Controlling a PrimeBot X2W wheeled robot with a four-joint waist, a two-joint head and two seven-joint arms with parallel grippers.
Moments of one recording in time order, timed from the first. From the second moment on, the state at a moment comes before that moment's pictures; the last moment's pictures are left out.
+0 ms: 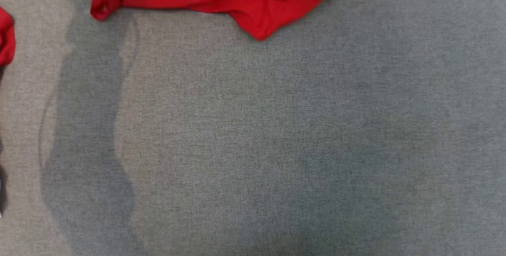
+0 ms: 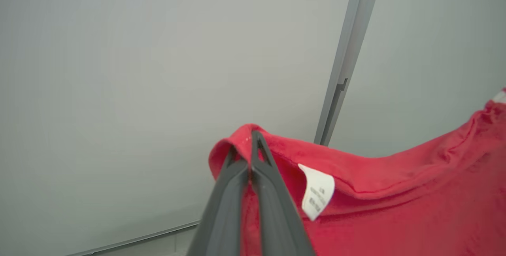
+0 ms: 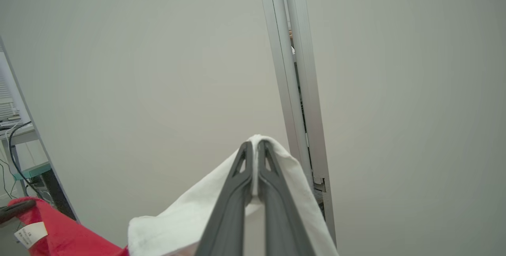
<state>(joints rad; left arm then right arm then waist) -1.41 0.41 -0.42 0.64 -0.70 -0.13 0.23 -1.49 -0.27 0.42 0.68 0.75 0.13 -0.13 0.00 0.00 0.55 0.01</state>
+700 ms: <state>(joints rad) -1.73 0.34 -0.54 0.98 -0.76 -0.13 0.11 -1.82 -0.24 0.57 0.99 0.76 0.13 -0.25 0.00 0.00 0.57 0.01</state>
